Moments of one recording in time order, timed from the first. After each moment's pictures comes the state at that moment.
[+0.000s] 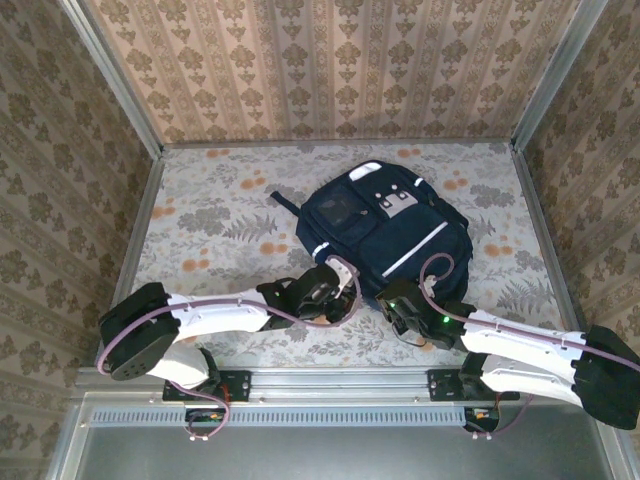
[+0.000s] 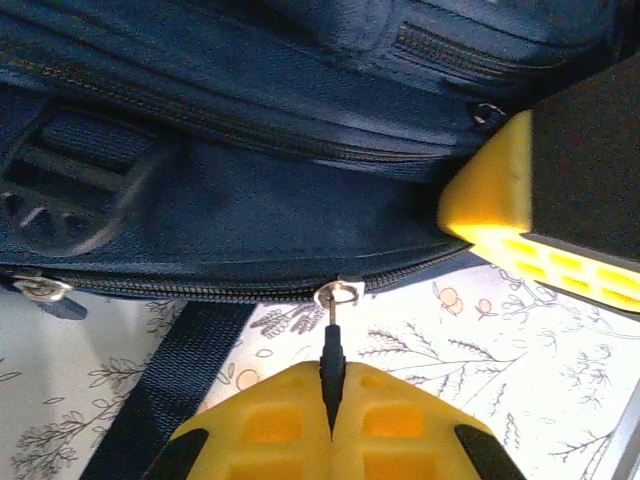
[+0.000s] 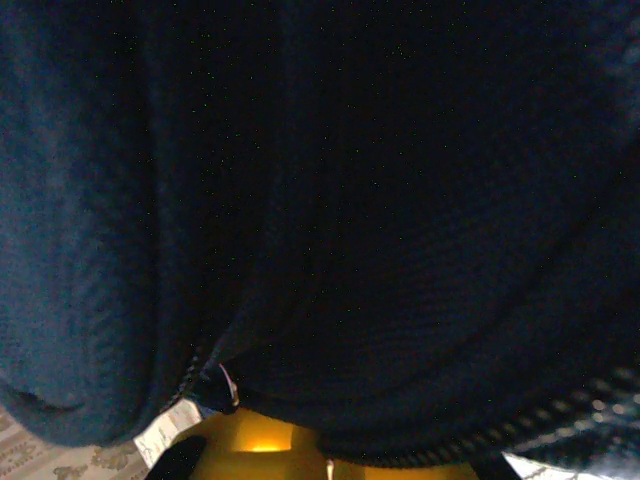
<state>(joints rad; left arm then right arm) -1.14 1.43 0.68 0.00 0.00 -0.42 0.91 1.00 0.40 -0.23 0.28 1.81</state>
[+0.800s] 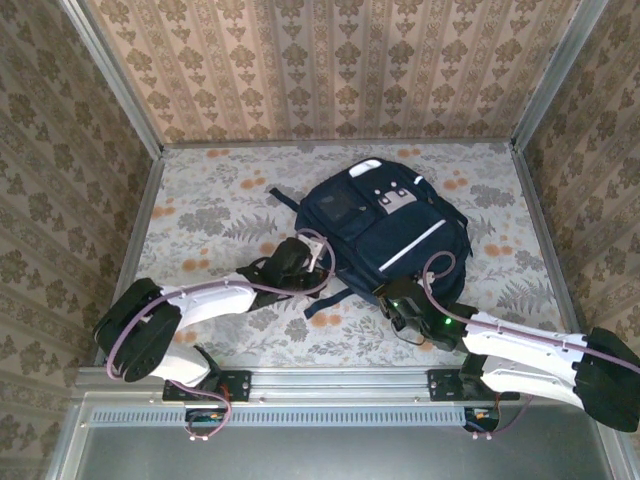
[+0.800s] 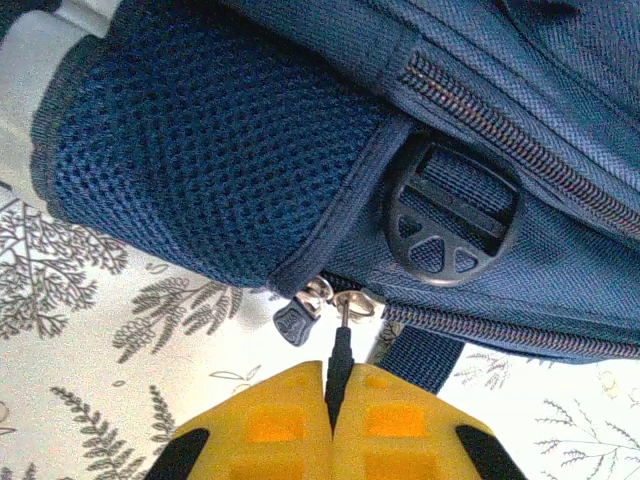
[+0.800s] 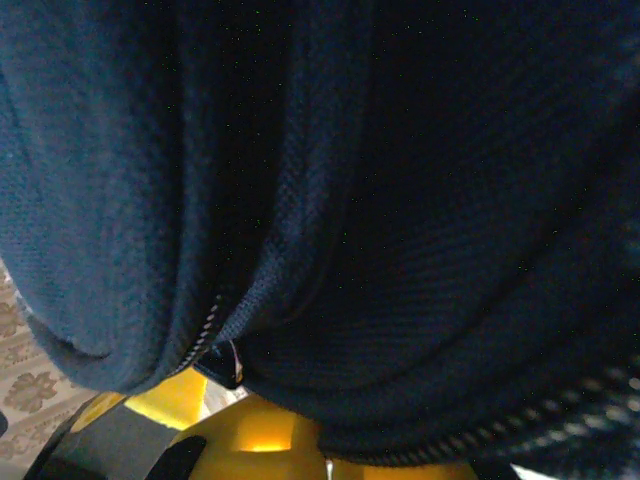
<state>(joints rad) -0.83 1.43 0.65 0.01 0.13 -0.41 0.90 0.99 0.37 -0.12 0.28 1.76</state>
